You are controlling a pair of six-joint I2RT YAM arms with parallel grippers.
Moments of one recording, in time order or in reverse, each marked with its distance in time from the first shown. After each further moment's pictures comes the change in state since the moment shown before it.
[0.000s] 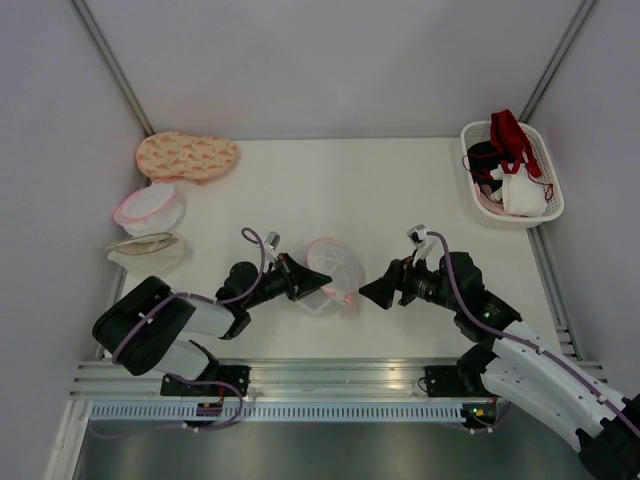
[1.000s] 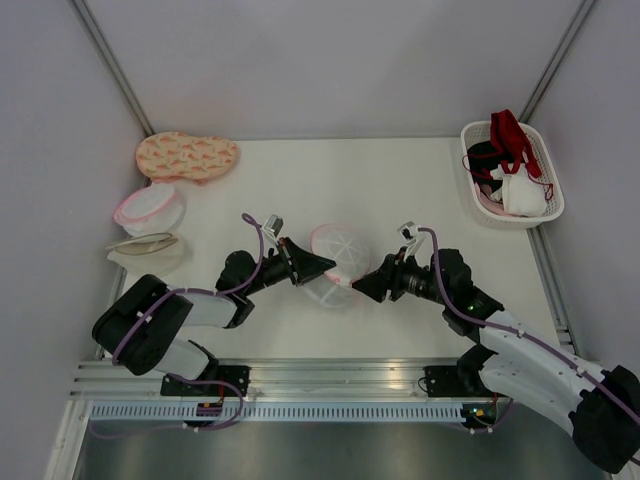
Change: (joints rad) left arm 0.039 -0.001 0.113 0.092 0.126 -0.082; right arm 0.000 0.142 -0.055 0.263 -0.065 0.041
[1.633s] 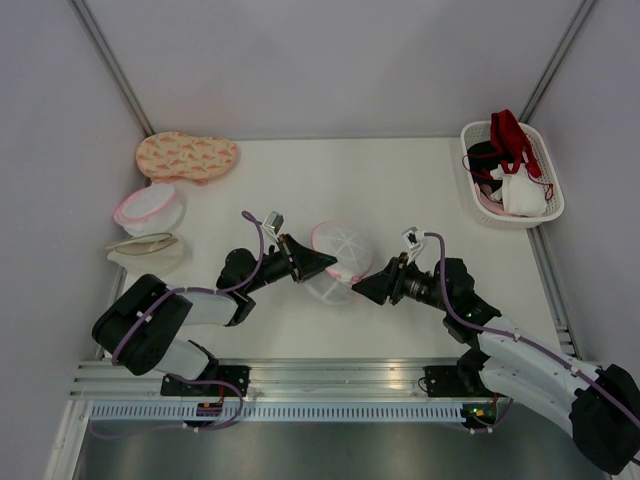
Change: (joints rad) left arm 0.000 0.000 0.023 0.000 -0.008 -0.013; right arm 0.000 -0.001 -0.102 0.192 -0.028 0.124
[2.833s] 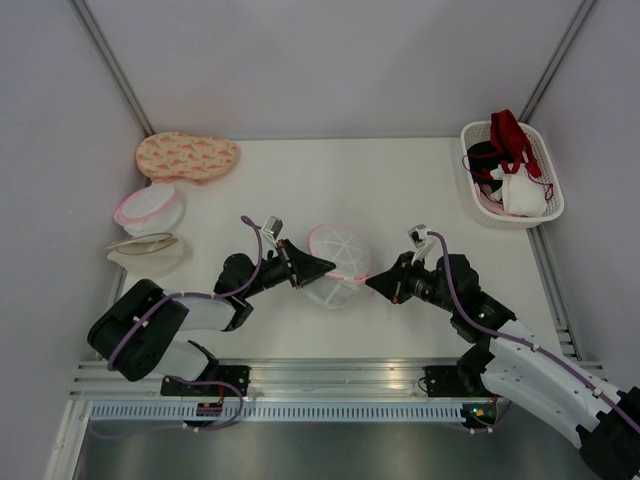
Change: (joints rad) left arm -0.009 -0.036 -0.041 0.001 -0.001 -0.002; right arm 0.014 -0.112 0.097 -0.306 0.132 -0.111
